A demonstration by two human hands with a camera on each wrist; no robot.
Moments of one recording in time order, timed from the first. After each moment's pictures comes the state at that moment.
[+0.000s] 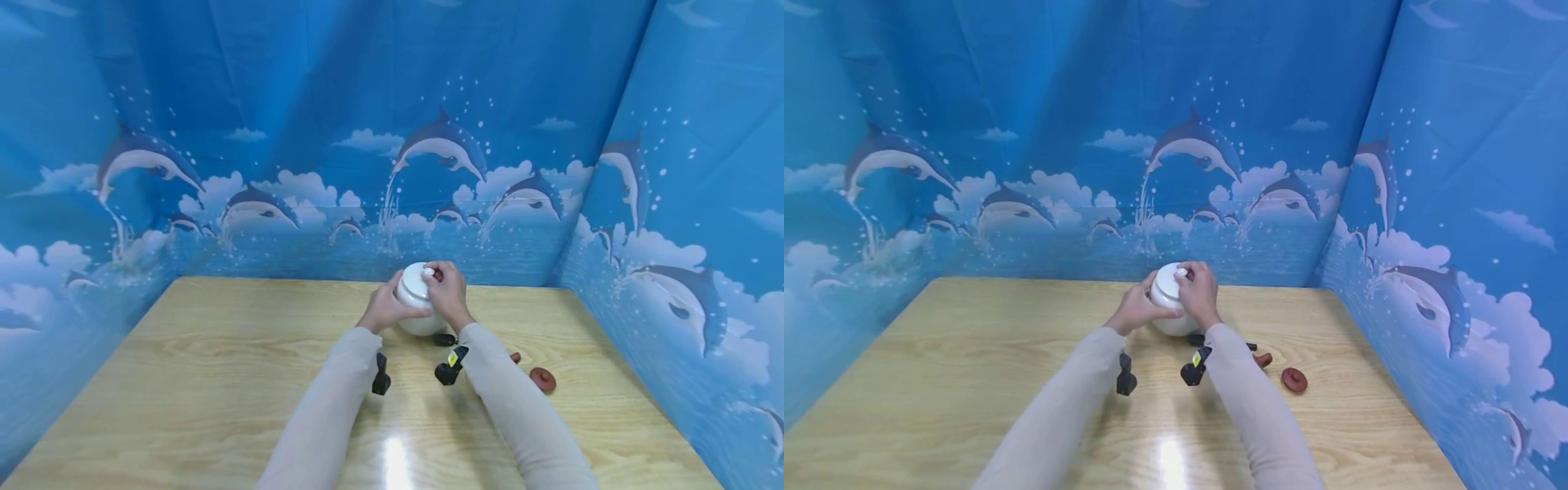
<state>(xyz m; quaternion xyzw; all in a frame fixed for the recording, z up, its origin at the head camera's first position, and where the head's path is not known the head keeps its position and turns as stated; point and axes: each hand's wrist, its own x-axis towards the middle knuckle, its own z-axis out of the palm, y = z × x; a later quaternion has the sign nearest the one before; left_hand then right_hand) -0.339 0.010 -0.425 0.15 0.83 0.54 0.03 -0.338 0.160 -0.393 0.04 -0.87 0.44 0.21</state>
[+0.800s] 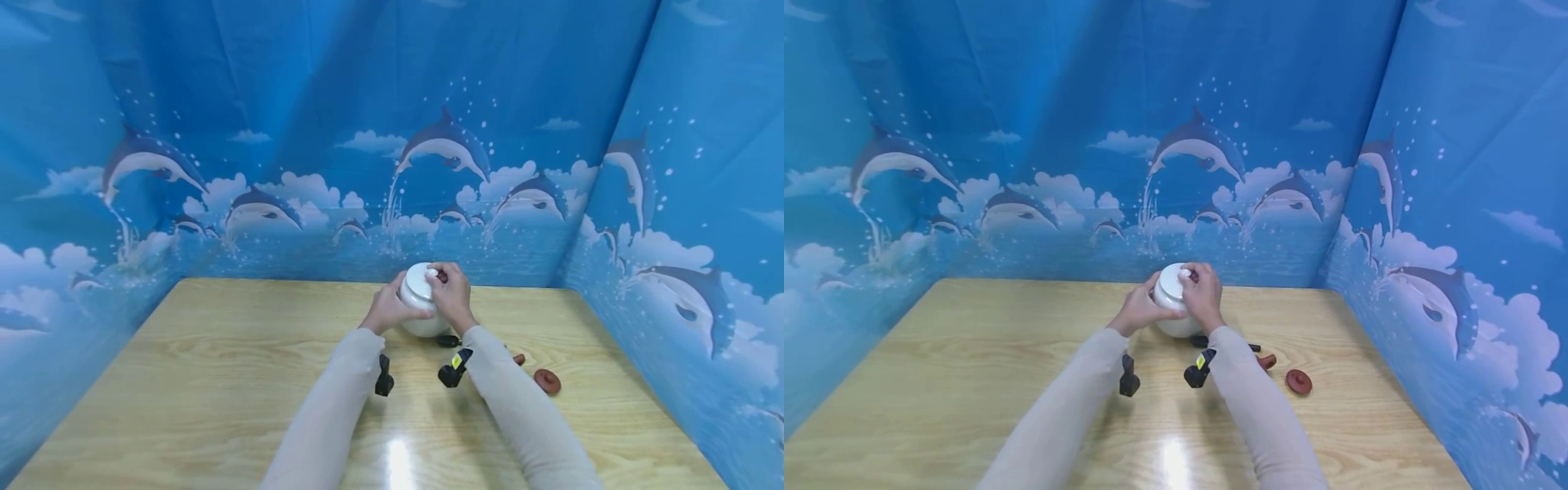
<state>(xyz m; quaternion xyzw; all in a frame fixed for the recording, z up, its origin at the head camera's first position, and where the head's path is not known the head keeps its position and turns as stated) -0.340 0.010 -0.426 0.17 0.82 0.54 0.02 -0.337 0.159 -0.397 0.05 -0.85 0.46 0.25</state>
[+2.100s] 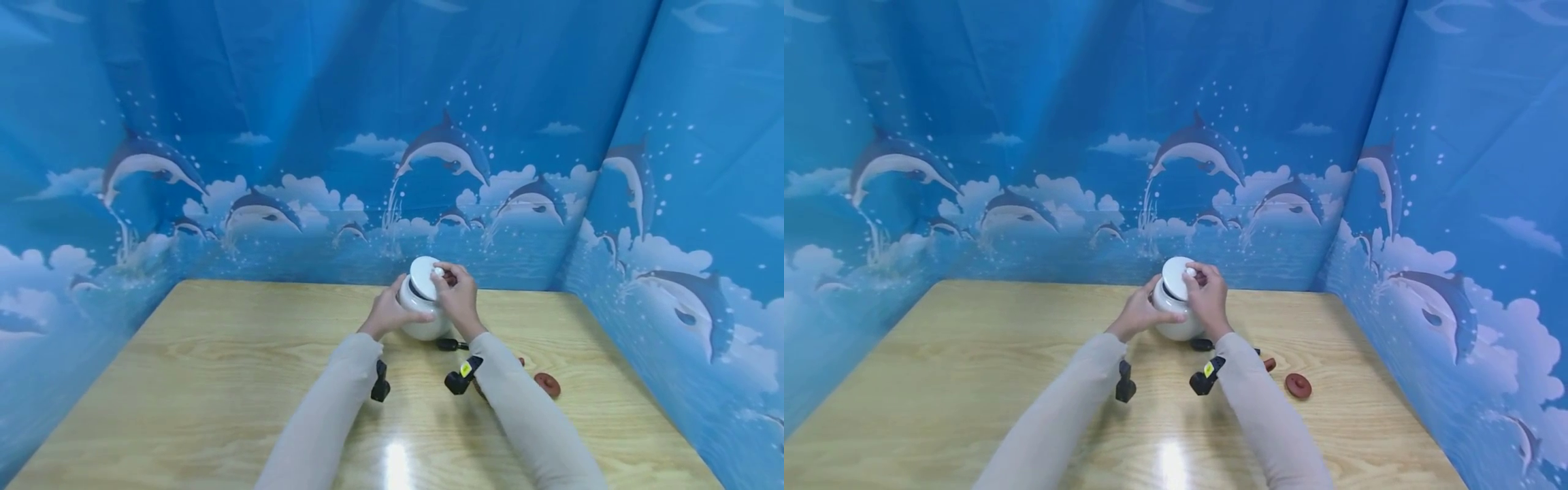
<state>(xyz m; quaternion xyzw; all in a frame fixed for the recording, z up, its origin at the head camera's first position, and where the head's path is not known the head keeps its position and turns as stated) -0.337 0.011 -0.426 0.15 0.82 0.55 0.03 -0.326 0.165 -0.385 0.06 -0.81 0.52 0.27</state>
